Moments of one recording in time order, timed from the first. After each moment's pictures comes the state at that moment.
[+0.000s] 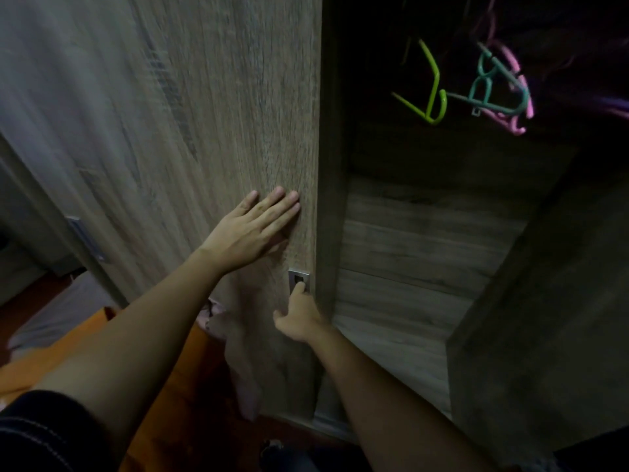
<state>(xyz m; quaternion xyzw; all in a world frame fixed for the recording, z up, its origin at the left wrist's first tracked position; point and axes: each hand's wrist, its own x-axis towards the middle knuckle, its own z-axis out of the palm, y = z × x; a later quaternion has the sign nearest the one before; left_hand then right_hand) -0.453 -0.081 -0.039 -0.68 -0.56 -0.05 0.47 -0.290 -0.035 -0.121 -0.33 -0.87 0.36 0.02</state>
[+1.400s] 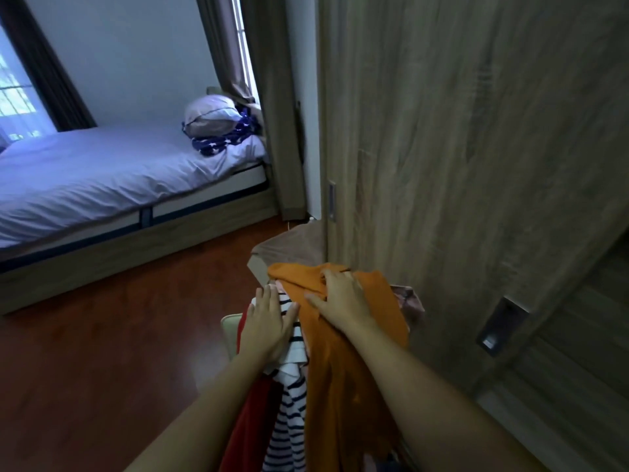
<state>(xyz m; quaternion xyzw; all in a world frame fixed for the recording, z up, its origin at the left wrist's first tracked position) -0.399 -0.413 -0.148 -0.05 -0.98 -0.21 0.01 -0.411 -0.248 -0.105 0.04 -0.97 0.22 0.08</state>
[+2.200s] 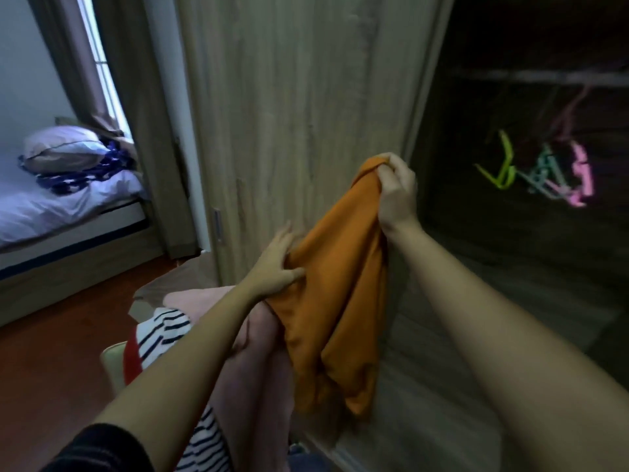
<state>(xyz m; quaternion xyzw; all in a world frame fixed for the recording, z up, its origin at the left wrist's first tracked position) -0.352 -0.250 0.006 -0.42 -0.81 -0.40 -0.02 -0.252 -0.083 0.121 -0.03 -0.72 0.51 0.47</state>
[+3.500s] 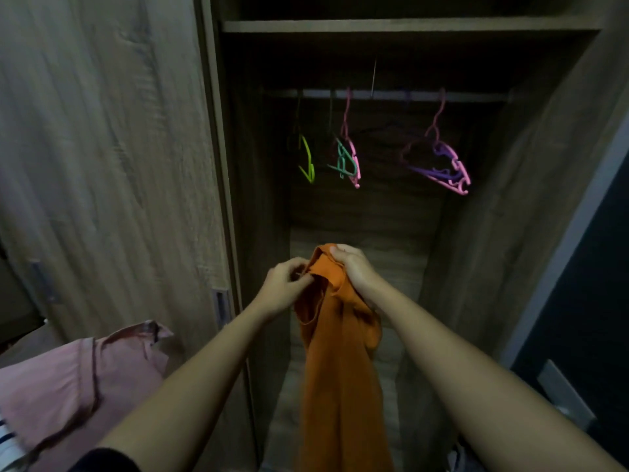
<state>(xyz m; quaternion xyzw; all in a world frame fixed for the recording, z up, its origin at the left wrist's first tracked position) -0.173 -0.070 0.016 -0.53 -0.67 -0.48 -0.18 -0.046 0.030 0.050 -0.27 -0.74 0.57 0.24</state>
